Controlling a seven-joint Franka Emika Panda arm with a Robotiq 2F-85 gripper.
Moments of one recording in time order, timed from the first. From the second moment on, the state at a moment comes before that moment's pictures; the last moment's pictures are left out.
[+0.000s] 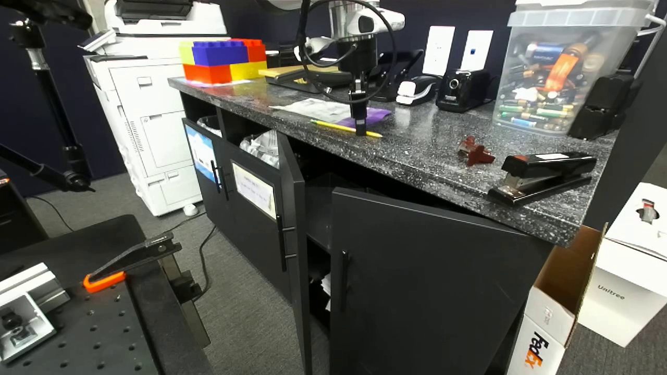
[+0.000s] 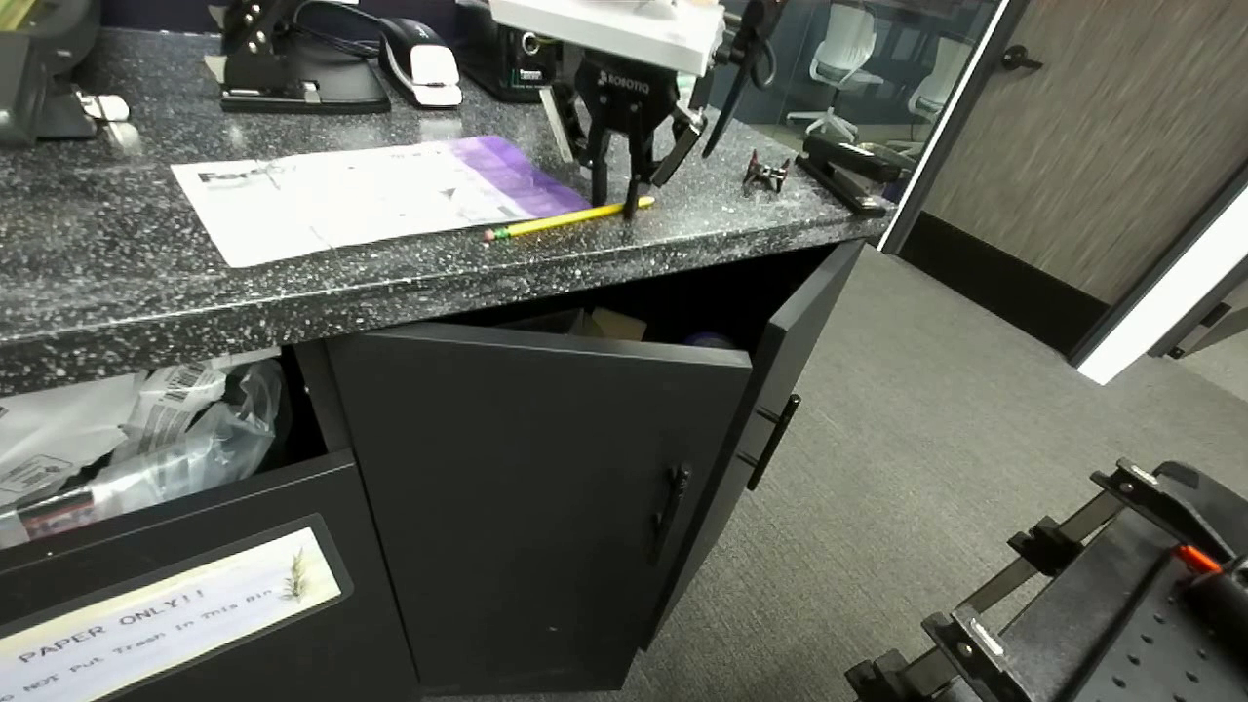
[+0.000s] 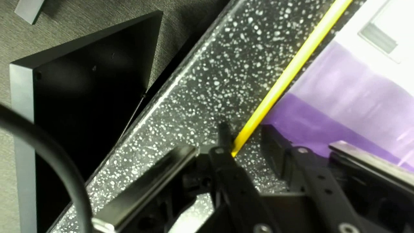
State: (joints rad) arm 0.28 0.89 -0.05 -1.26 -0.11 2.22 1.12
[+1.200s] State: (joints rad) arm 0.23 0.80 -0.06 -1.06 -0.12 1.95 0.99
